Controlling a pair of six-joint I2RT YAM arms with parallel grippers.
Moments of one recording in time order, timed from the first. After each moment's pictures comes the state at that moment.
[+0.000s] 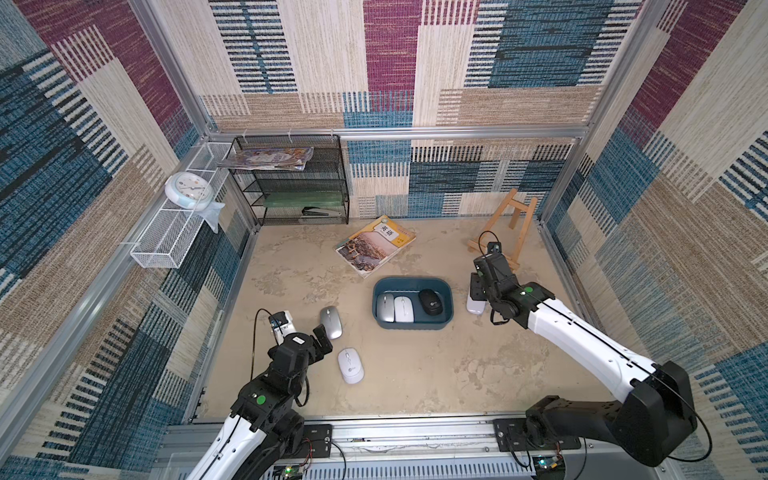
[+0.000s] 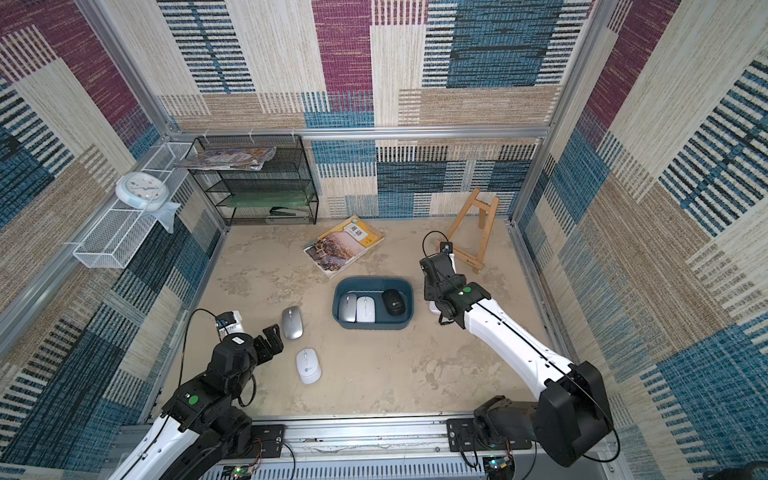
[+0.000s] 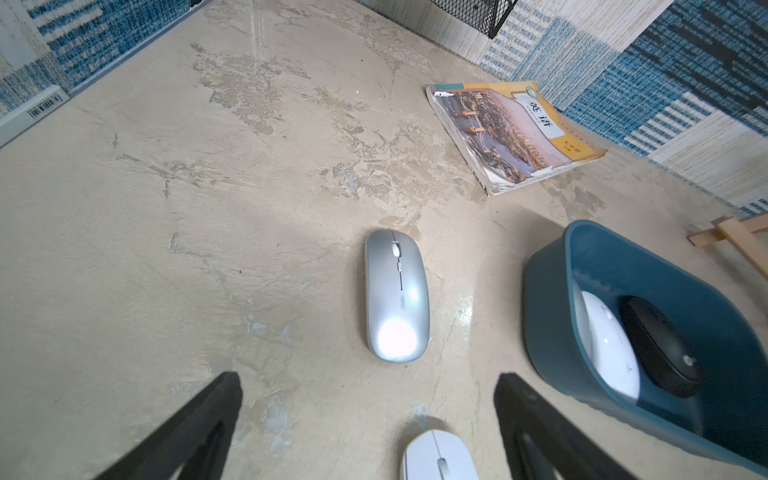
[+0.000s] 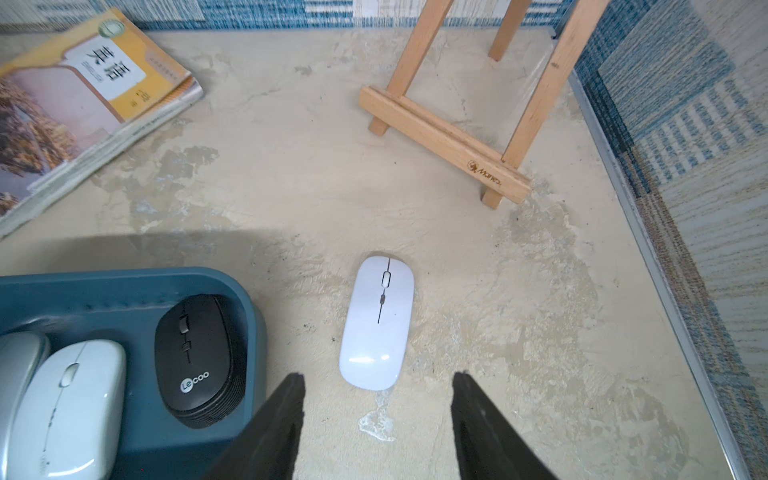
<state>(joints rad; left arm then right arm) -0.45 0.44 0.41 -0.60 -0.42 -0.70 0.51 1.24 0.96 -0.52 0.48 0.38</state>
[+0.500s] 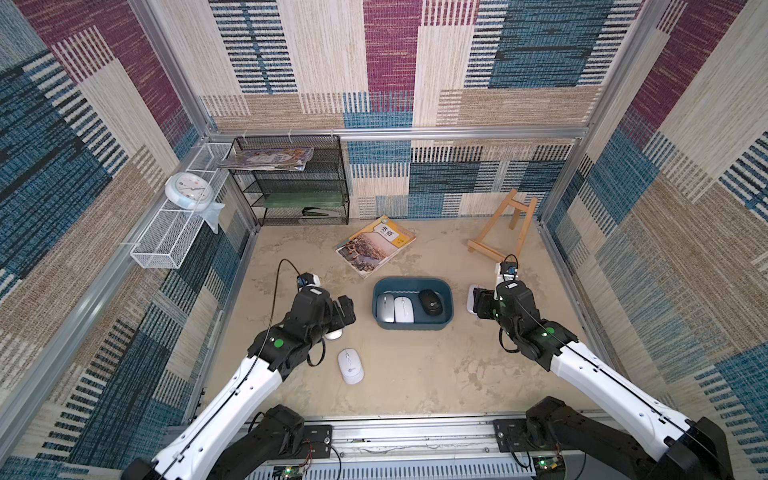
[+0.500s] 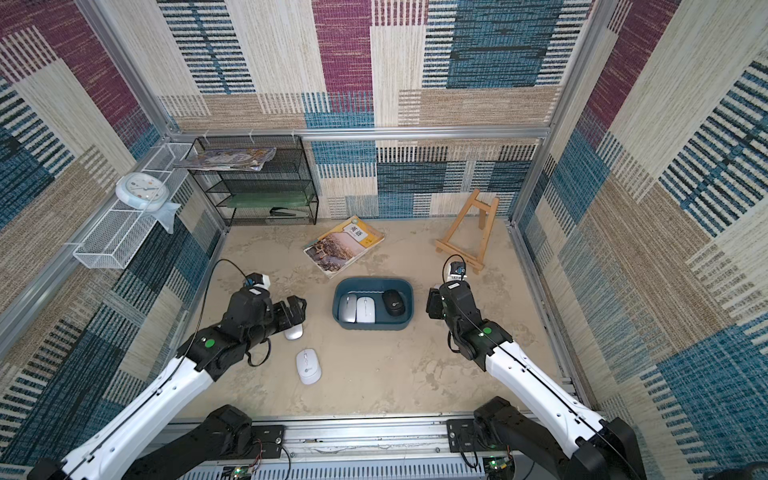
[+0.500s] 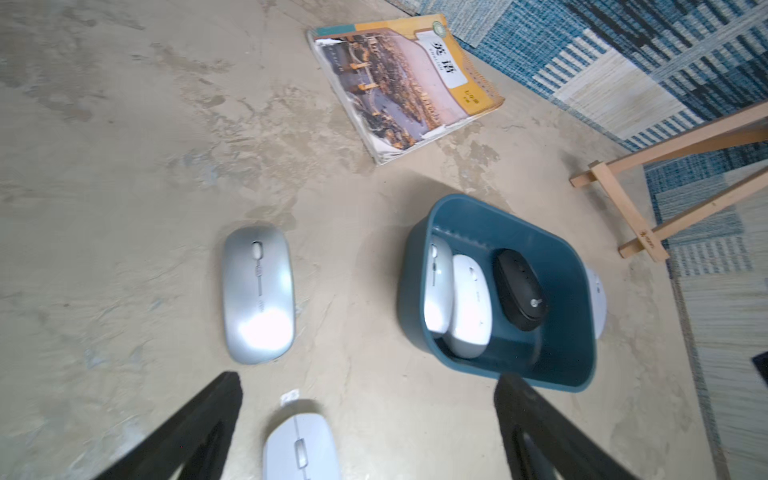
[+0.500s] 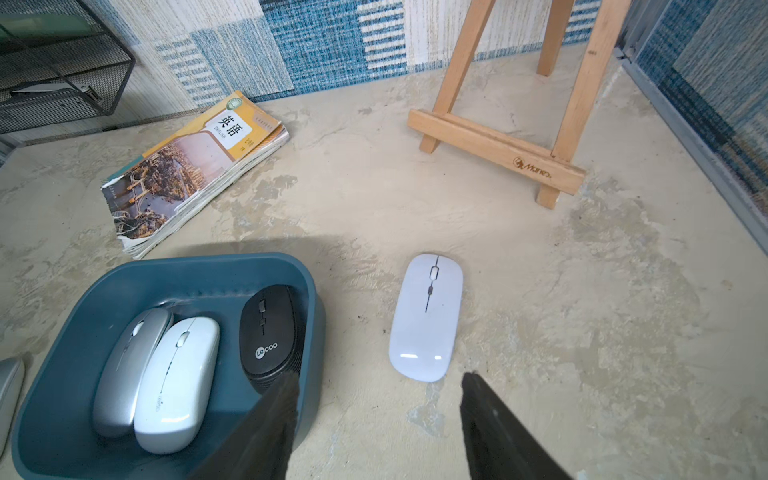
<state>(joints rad) -0.46 0.96 0.83 -0.59 -0.11 -0.70 0.51 0.96 0.64 -0.25 0.35 0.42</state>
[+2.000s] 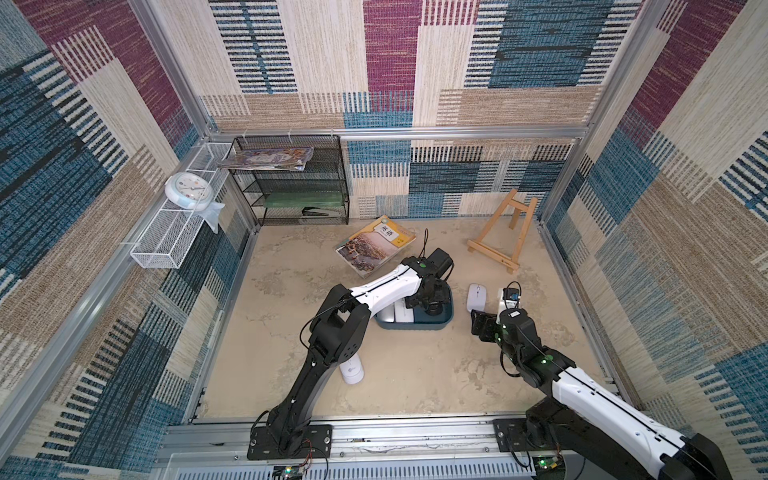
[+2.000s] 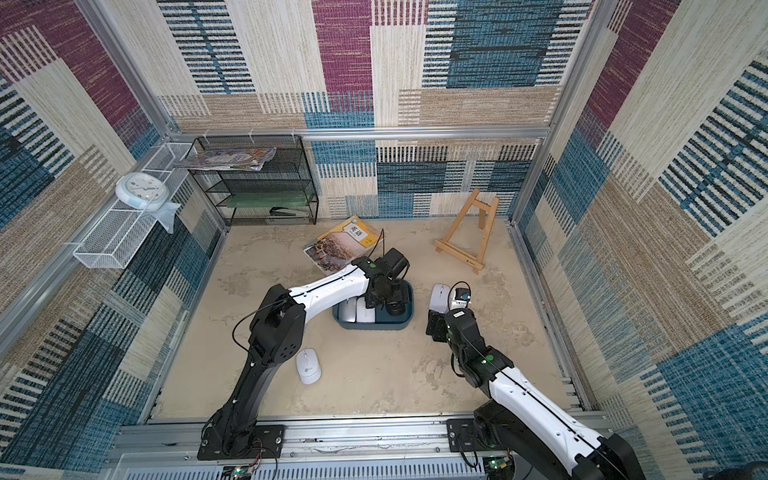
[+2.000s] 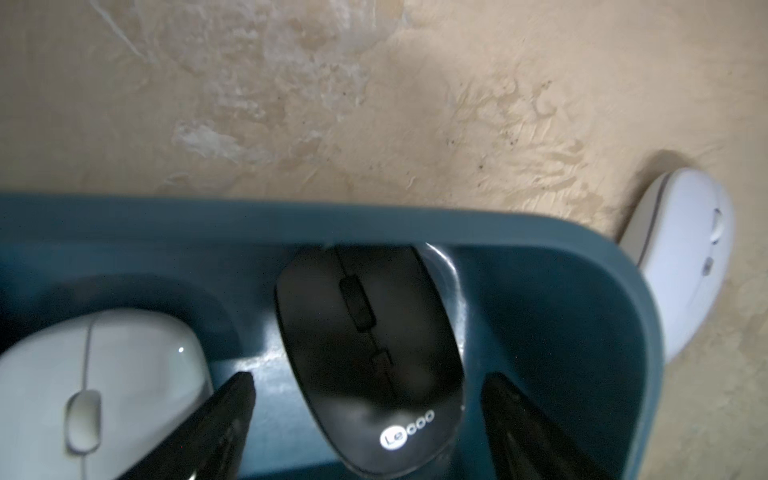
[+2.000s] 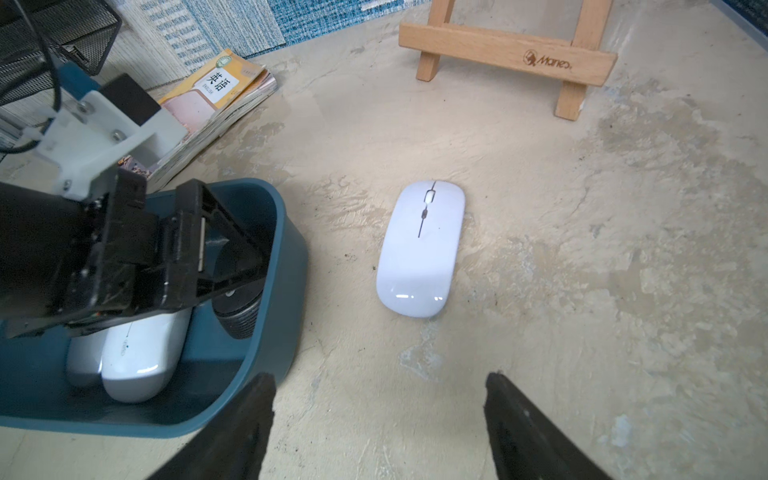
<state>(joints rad) -0.78 2.31 1.95 -0.85 0.00 -0.84 0.51 0.83 0.35 -0.09 0.30 0.47</state>
